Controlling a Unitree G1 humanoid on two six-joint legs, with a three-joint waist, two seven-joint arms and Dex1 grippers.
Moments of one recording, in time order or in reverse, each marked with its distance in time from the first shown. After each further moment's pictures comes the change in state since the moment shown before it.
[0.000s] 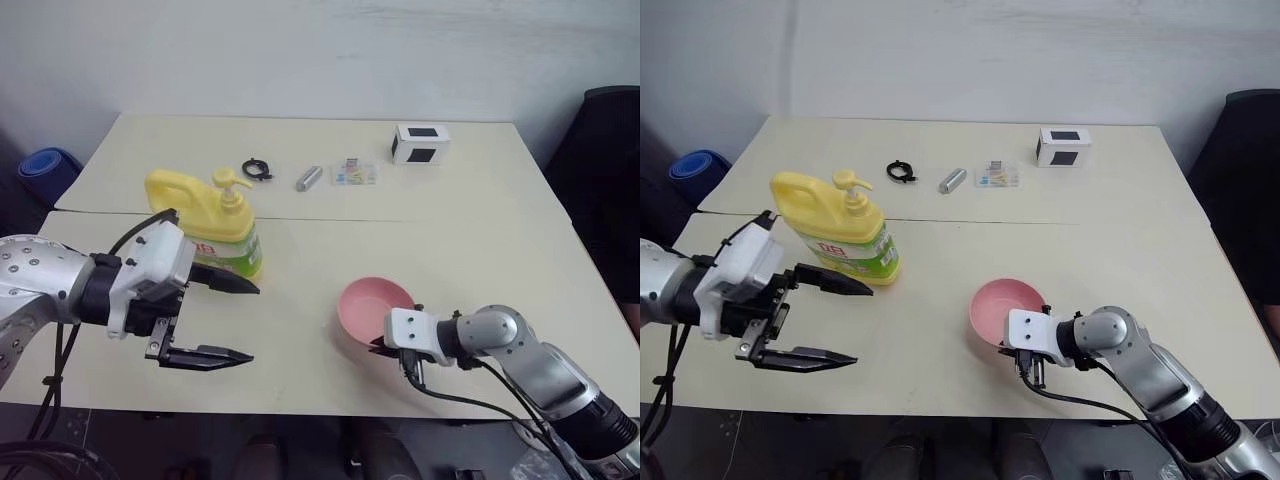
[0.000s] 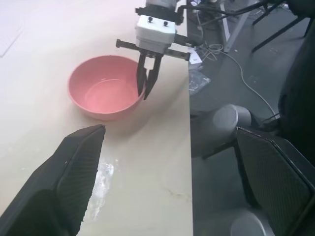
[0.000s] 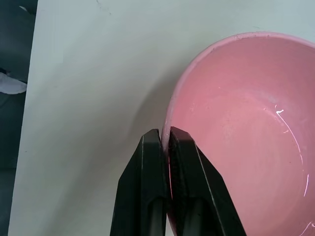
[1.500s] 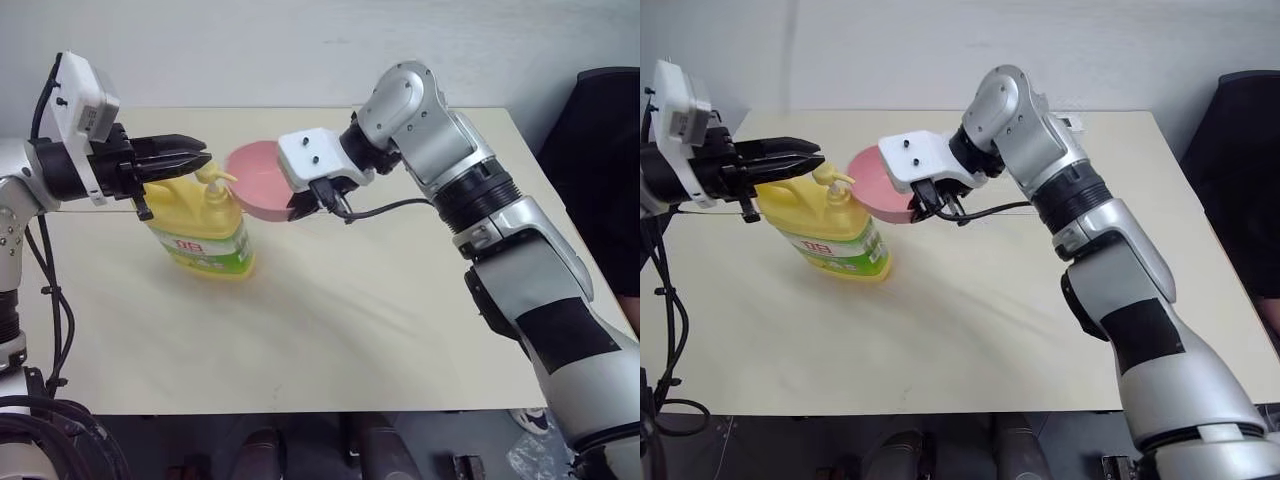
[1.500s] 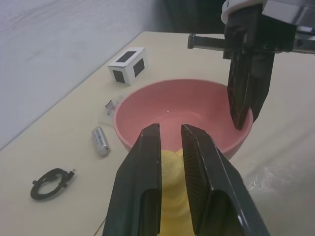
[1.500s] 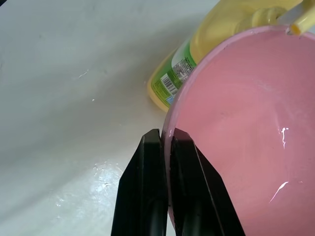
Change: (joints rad) left arm -0.460 -0.184 -0.073 0.520 0.330 -0.175 0.146; right arm -1.214 0.486 0.129 1.090 -0.148 -0.441 0.467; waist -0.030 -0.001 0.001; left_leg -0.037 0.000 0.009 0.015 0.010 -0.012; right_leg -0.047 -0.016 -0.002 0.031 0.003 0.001
